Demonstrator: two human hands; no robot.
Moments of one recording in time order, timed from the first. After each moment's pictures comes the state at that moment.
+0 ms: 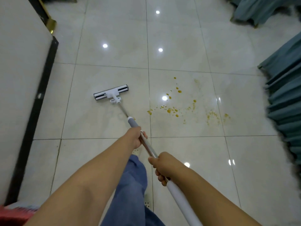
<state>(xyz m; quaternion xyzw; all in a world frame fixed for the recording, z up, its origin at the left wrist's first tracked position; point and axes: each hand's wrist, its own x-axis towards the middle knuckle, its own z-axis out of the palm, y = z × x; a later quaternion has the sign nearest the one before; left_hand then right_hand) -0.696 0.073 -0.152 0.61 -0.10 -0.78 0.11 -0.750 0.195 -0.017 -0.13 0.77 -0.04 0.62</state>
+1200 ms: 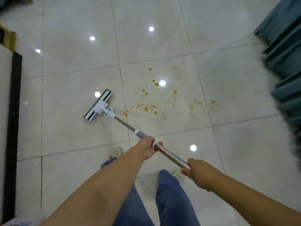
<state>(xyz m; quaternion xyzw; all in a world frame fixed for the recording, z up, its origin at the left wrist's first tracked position) -1.037 0.154 -0.159 0.65 -0.06 -0.76 0.01 -1.144 0.292 -0.032 -0.33 0.76 0.14 0.55</state>
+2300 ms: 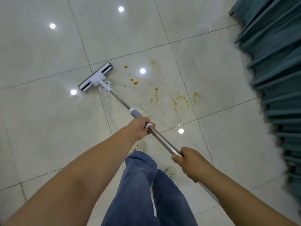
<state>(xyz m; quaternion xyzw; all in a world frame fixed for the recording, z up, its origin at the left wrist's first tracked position) -1.179 0.033 -0.167 0.61 -0.14 -0.78 -0.07 -1.231 0.206 -0.035 -0.13 0.81 -0.02 0.58</state>
